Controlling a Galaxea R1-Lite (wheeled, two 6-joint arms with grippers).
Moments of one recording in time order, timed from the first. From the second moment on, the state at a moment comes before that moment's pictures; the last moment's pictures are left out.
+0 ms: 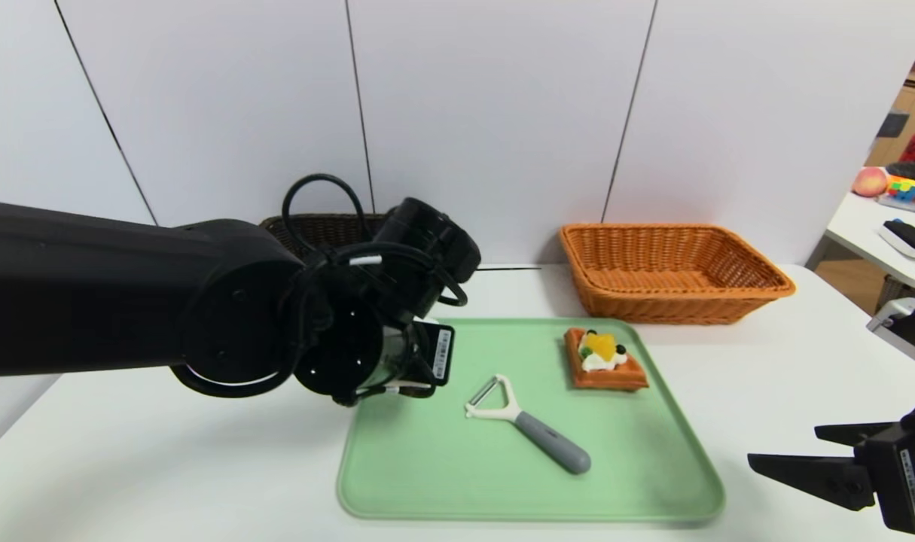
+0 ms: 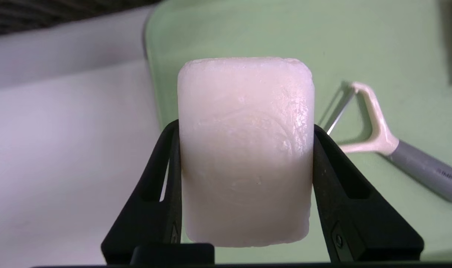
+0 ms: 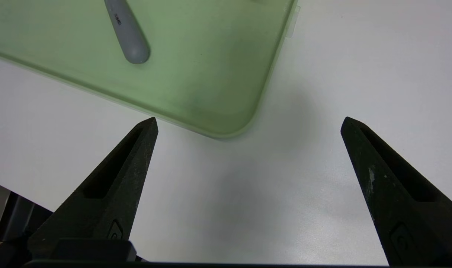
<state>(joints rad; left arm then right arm) -0.79 1.83 -1.36 0.33 0.44 -0.44 0.20 1.13 -0.67 0.31 0.22 0.02</state>
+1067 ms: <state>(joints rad) -0.35 1.87 -1.55 0.21 0.13 0.20 0.20 1.09 -0.63 0.31 0.22 0.02</state>
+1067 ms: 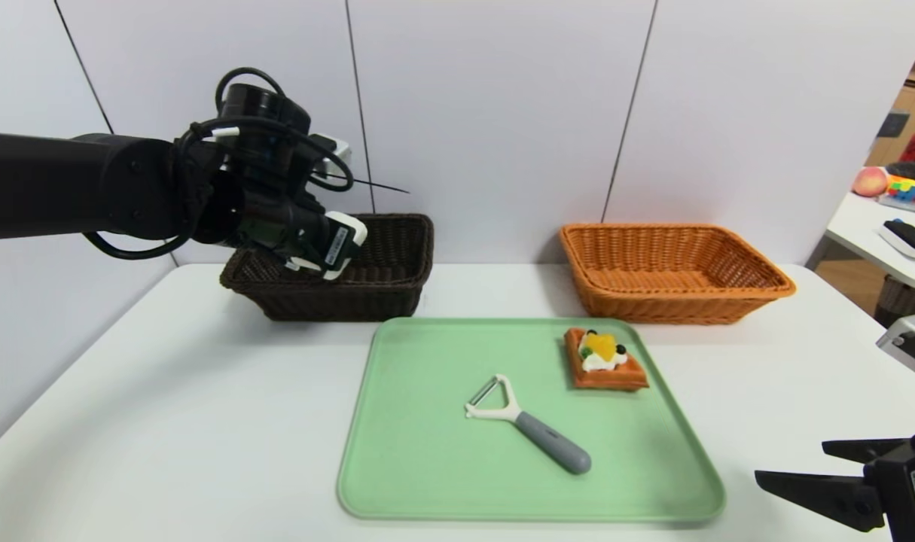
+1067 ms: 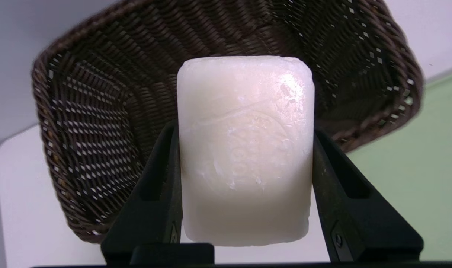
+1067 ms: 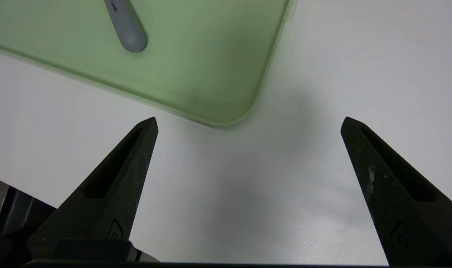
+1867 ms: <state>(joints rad) -0.20 2.08 -1.57 -0.08 -0.16 0.54 0.18 1.07 -0.61 0.31 0.22 0.02</state>
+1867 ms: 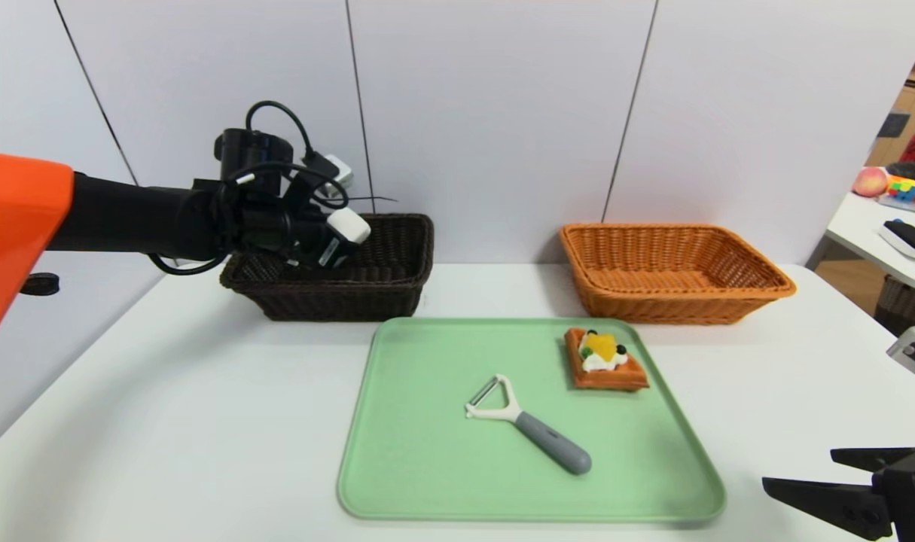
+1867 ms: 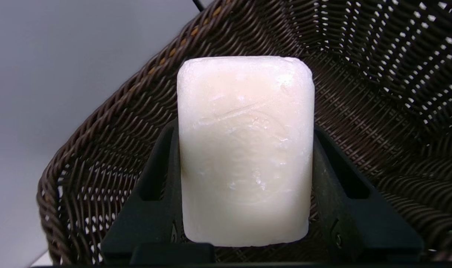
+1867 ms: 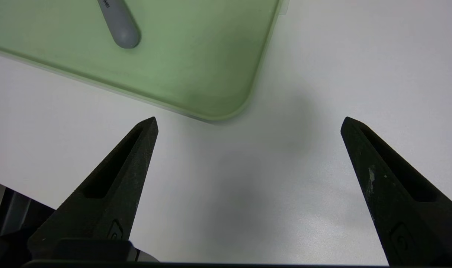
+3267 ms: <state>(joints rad) -0.16 2.16 -1.81 0.06 -0.20 0.49 0.15 1.06 -0.58 0.30 0.22 0.02</state>
